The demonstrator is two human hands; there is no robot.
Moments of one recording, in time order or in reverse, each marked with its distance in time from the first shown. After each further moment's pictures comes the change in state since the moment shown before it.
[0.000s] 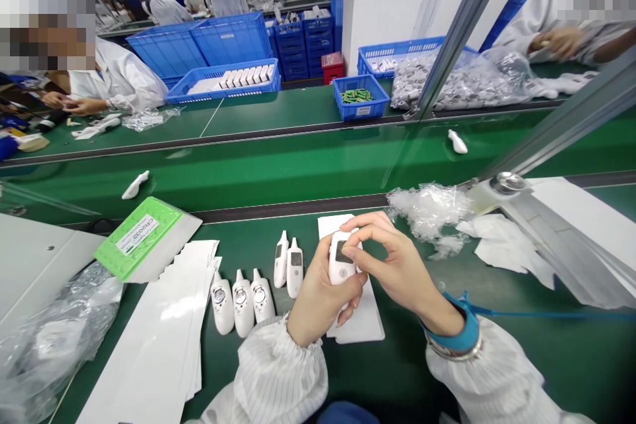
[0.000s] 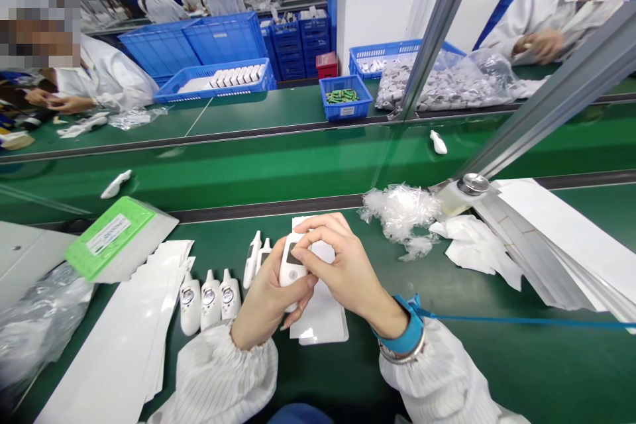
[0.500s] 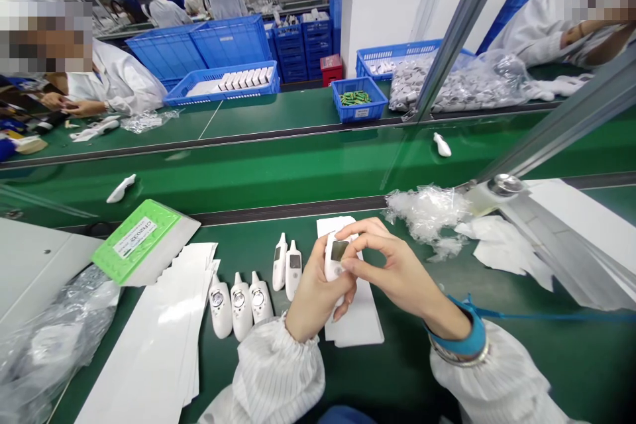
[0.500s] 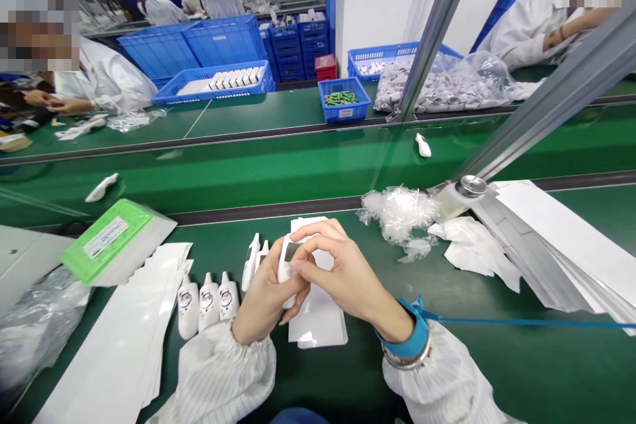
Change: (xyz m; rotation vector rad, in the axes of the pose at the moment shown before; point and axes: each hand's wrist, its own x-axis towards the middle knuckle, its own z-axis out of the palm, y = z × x) left_hand 0.005 -0.005 -0.005 0.009 0.027 0.057; right_hand -0.001 -0.001 -0.006 0.053 -0.131 0.056
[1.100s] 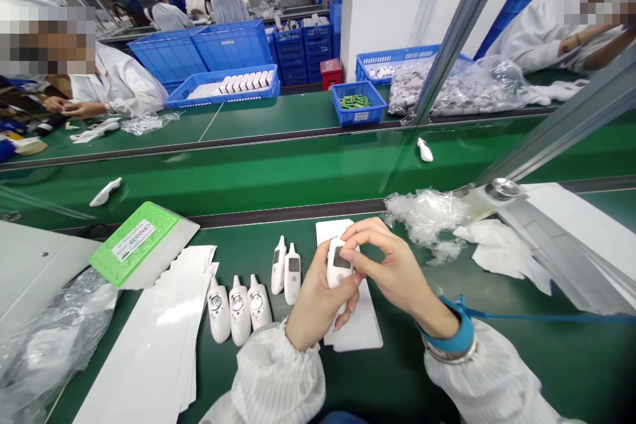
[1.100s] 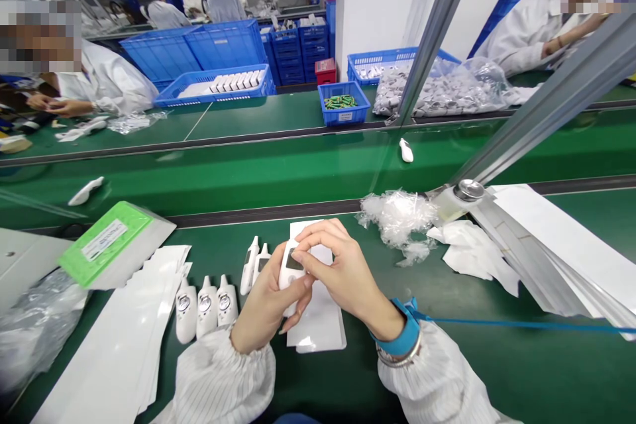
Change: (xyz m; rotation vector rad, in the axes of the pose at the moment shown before) left_hand 0.000 0.002 0.003 -0.009 -0.034 -0.041; right_hand 0.005 0.008 0.005 -0.030 0.141 -0.031
